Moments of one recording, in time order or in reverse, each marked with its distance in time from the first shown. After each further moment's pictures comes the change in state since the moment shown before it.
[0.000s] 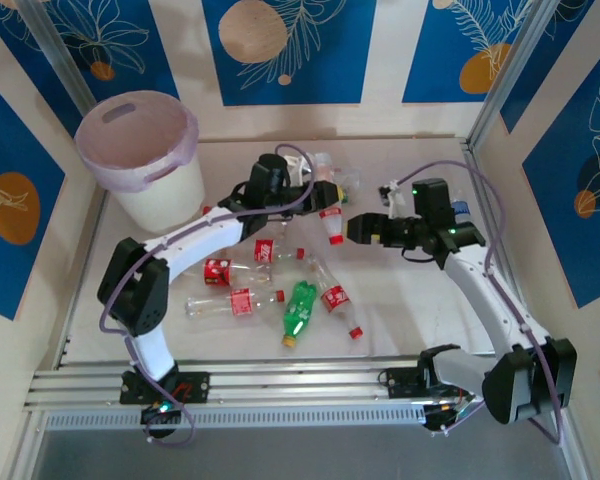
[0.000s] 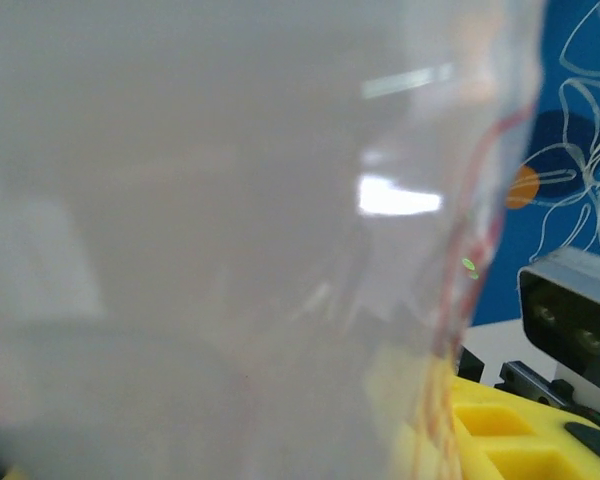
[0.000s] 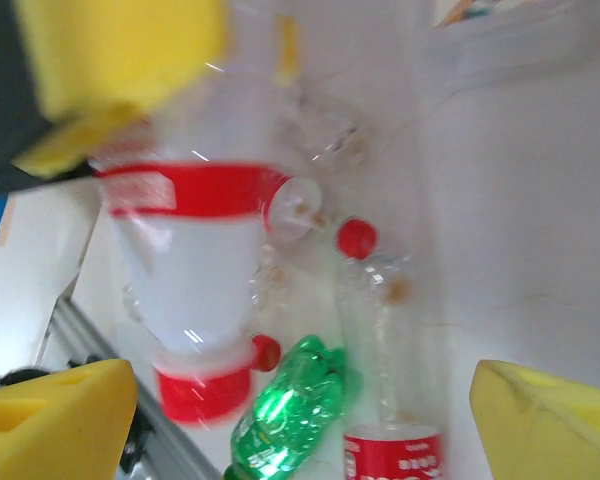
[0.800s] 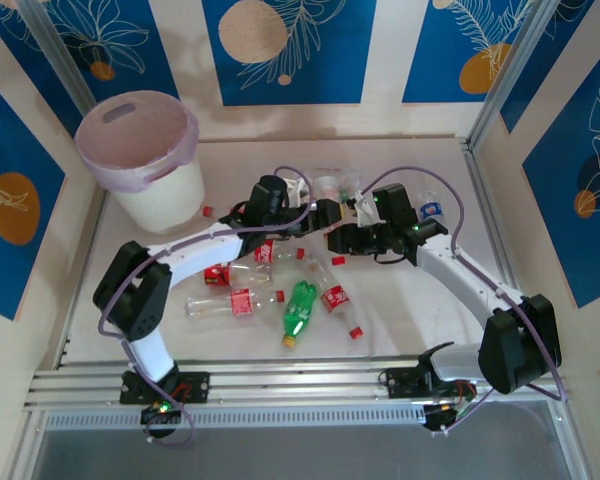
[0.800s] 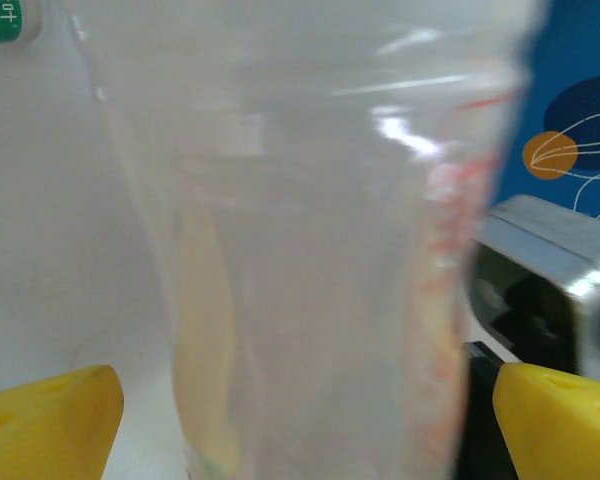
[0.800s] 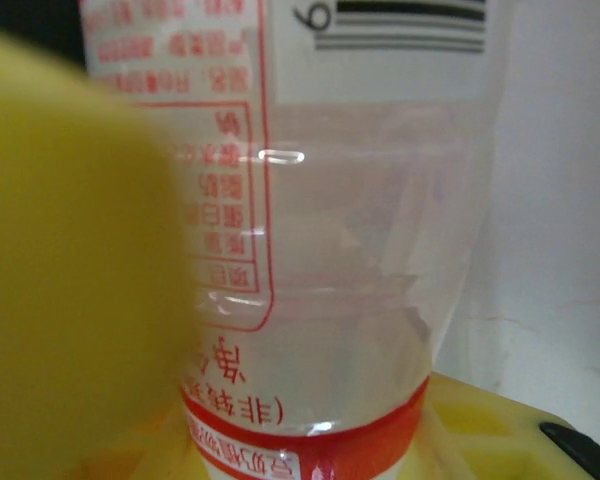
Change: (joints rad) left arm -0.044 -0.030 -0.213 0.124 -0.002 -0.095; right arm 0.200 0.174 -0.039 0.150 0.032 0.060
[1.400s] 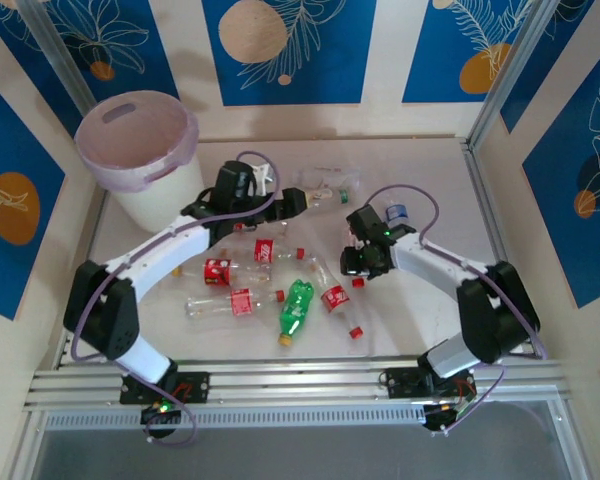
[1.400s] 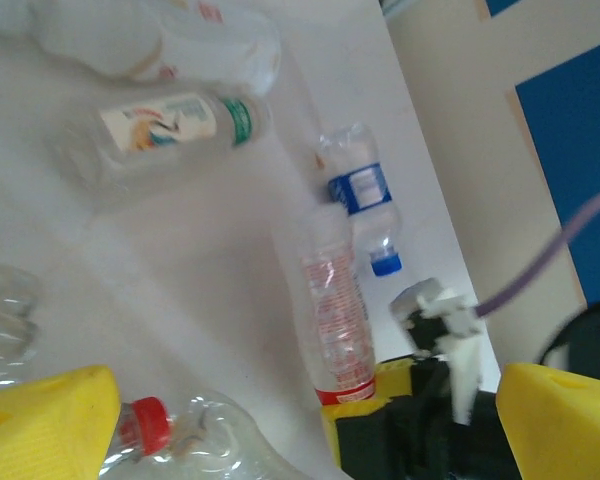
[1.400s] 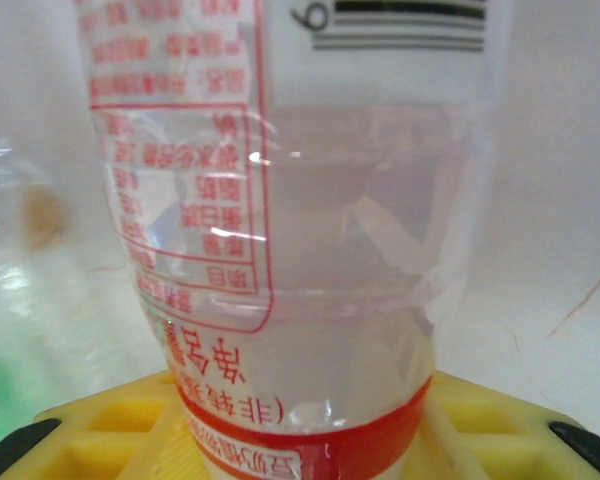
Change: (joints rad) left arm 0.133 -0.157 0.018 -0.326 -0.108 0.217; right arm 0.110 0.142 -0.054 -0.147 0.554 0.077
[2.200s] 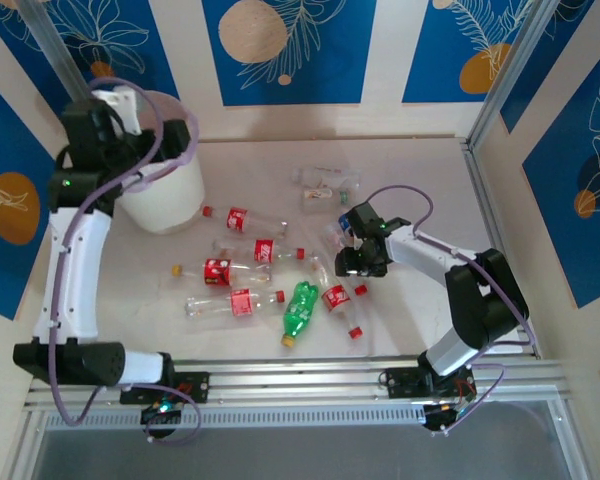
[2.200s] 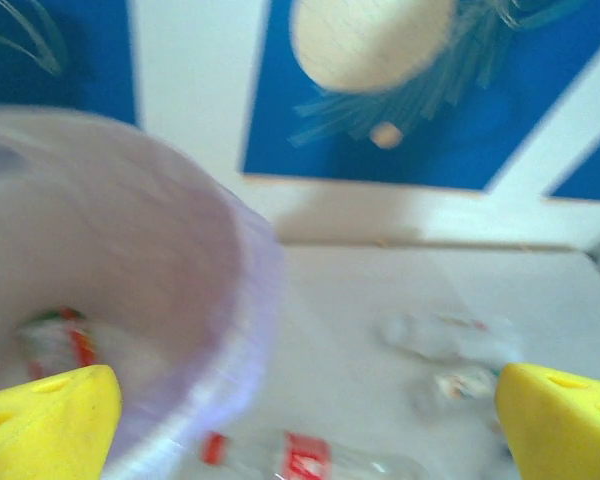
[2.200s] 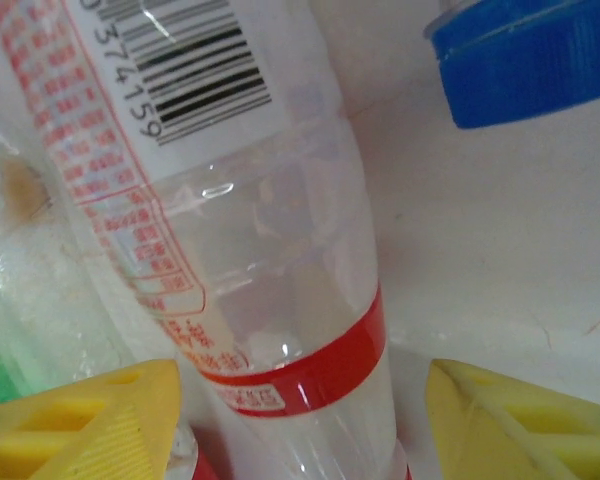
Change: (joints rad) left arm 0.506 -0.251 0.452 -0.530 -0.162 0.468; right arm -0.022 0.126 0.044 -0.044 -0.039 0.002
